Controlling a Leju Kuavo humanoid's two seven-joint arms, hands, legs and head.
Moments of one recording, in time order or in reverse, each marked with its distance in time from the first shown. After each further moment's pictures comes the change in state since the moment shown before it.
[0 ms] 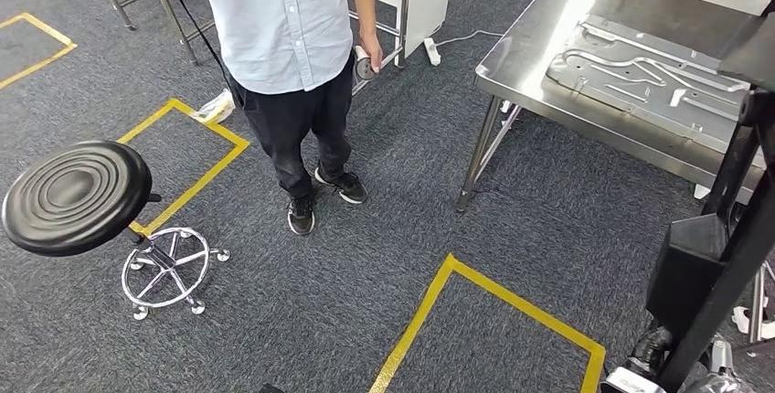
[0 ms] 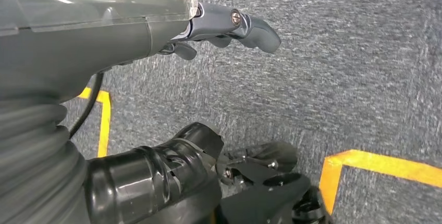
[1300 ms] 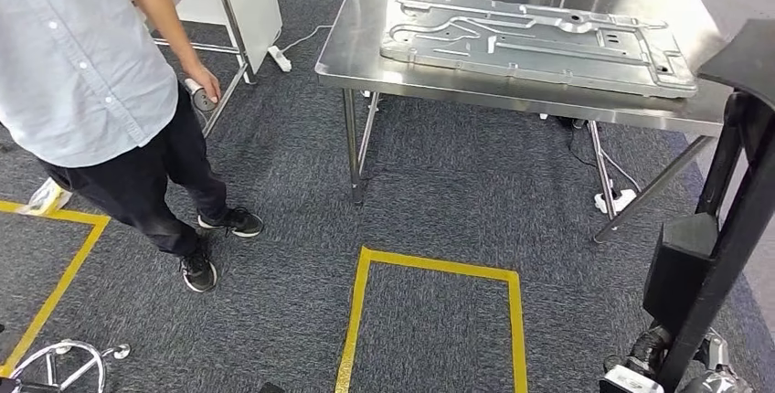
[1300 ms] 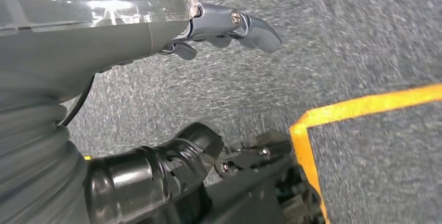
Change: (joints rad) left arm 0.001 0.001 0.018 0.000 0.007 -0.021 -0.008; right arm -0.012 -0.025 0.005 0.022 0.008 0.000 0.017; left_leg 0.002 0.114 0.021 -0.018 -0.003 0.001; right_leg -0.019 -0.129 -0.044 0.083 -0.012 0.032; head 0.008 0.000
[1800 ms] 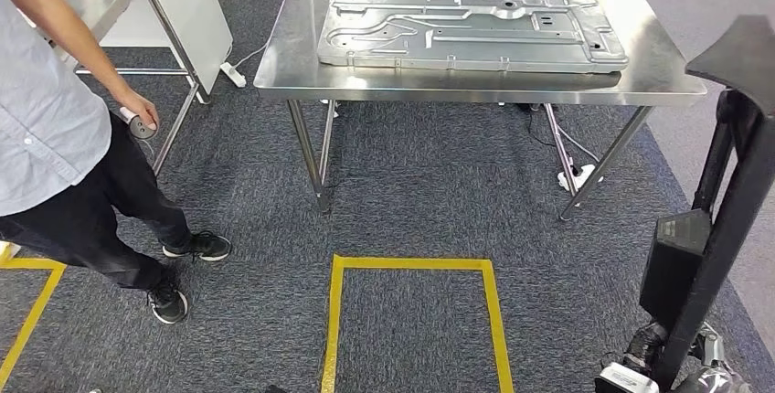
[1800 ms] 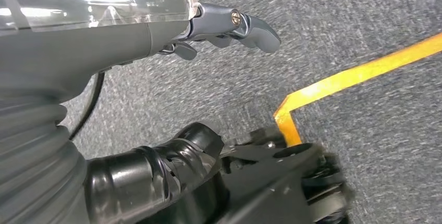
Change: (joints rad) left arm 0.003 0.002 0.001 0.000 -0.005 -0.018 -0.005; right arm -0.006 0.000 0.014 0.005 0.007 0.000 0.002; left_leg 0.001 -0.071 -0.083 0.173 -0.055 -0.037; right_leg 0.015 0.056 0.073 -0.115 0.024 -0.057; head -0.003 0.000
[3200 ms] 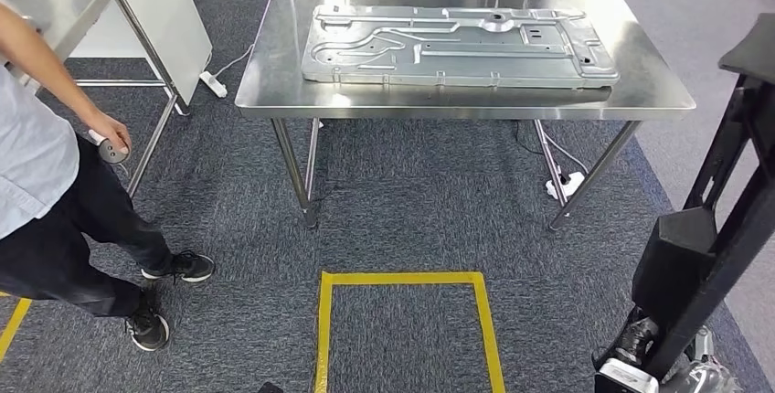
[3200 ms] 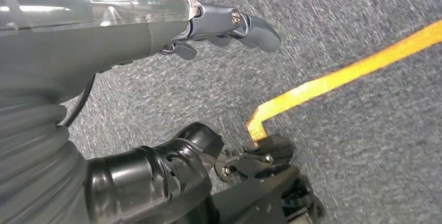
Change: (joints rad) left arm -0.002 0.005 0.000 0.000 -0.017 -0.017 -0.004; right arm -0.021 0.006 0.021 0.023 -0.052 0.000 -0.007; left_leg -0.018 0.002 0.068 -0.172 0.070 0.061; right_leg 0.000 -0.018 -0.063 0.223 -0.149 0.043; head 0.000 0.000
